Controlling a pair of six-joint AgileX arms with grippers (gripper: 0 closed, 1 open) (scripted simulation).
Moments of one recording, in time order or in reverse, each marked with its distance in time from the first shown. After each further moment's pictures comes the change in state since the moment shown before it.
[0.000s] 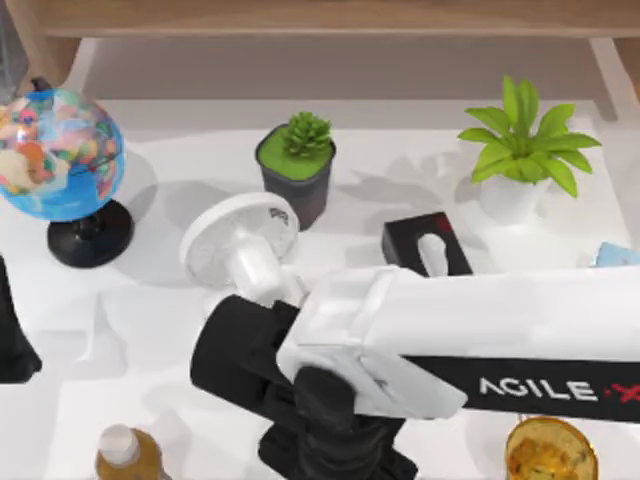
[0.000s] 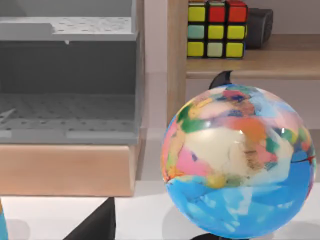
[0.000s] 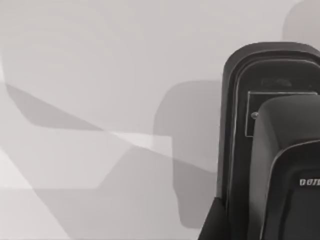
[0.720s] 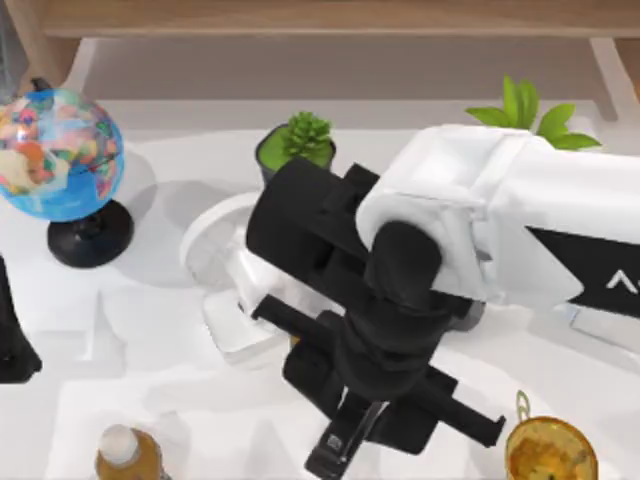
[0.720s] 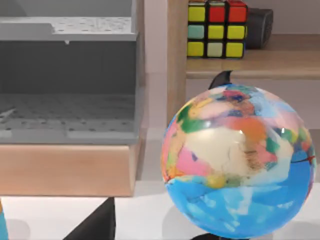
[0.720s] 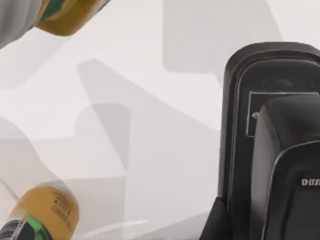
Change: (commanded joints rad) left arm 0.000 0.000 0.000 0.000 0.000 0.000; right arm -0.131 -0.158 0.098 -0.155 -0.095 -0.217
